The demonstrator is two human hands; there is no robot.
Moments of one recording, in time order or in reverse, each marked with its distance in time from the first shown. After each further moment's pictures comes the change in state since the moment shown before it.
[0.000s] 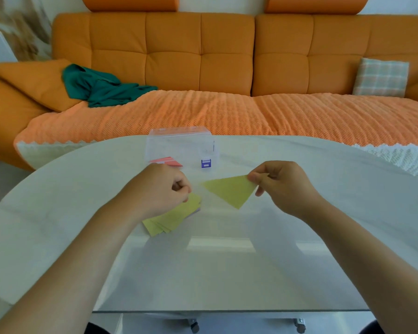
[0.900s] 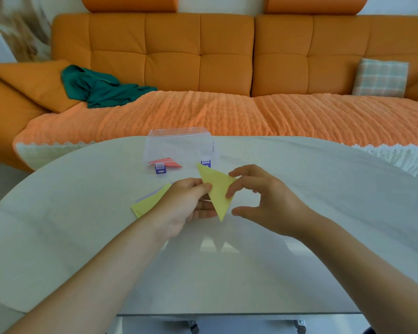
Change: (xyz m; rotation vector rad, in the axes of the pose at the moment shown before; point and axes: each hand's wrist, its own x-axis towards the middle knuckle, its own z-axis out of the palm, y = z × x) left_hand 0.007 0.032 0.051 -1.152 -0.129 -0.379; right_hand -0.012 0.005 0.016 -0.274 -0.215 -0.413
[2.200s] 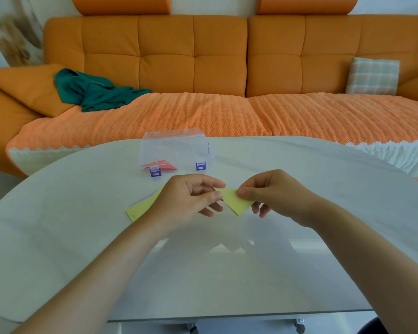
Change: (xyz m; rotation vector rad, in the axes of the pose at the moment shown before) left_hand -0.003 -0.001 -0.004 0.278 -0.118 0.377; right_hand 0.005 -0.002 -0.027 0.519 -0.102 0.522
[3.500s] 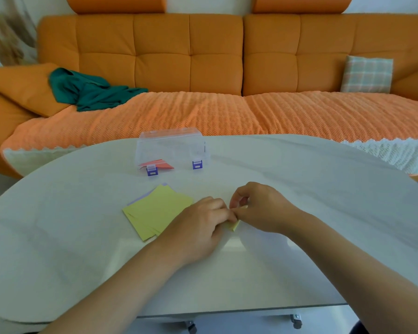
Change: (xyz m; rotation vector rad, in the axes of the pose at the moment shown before) left_hand -0.018 -0.026 0.027 0.912 -0.199 0.411; right_hand 0.012 0.027 0.025 -0.633 0.085 -0.039
